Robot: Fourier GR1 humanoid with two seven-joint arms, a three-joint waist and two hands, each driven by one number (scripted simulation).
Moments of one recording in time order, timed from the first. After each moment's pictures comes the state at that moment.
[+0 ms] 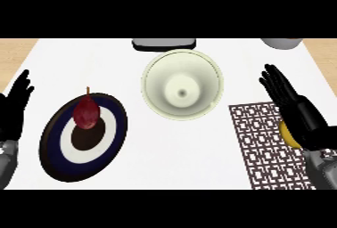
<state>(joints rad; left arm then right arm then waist) -0.20 0.57 -0.05 -1.33 0.12 0.33 0.12 -0.22 -0.58 0.30 -1.60 -0.43 -0.11 -0.11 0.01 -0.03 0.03</state>
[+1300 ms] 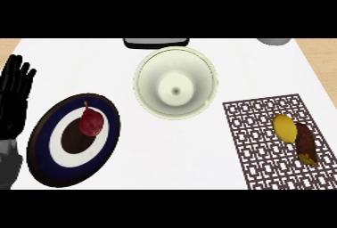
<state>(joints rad) -0.20 0.46 0.07 -1.48 0.31 0.18 -0.08 0.34 -0.82 -0.09 -1.95 -0.20 -0.12 -0.45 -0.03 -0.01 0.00</state>
